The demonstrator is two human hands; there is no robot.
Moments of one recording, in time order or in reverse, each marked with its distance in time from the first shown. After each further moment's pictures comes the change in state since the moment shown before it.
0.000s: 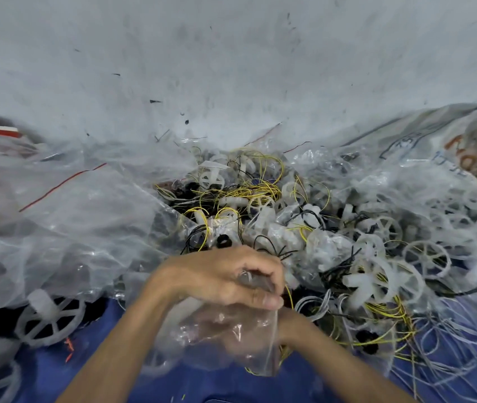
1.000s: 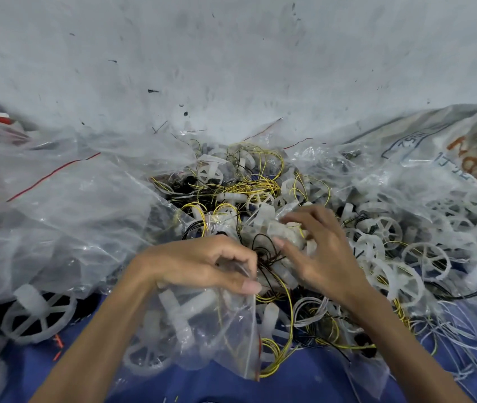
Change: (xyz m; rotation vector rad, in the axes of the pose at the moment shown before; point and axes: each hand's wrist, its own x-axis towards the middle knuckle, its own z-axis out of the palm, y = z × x) left_hand -0.009 -0.022 -0.014 -0.153 0.027 -0.099; right_hand -0.003 0.044 -0.048 0.002 1.028 -0.139
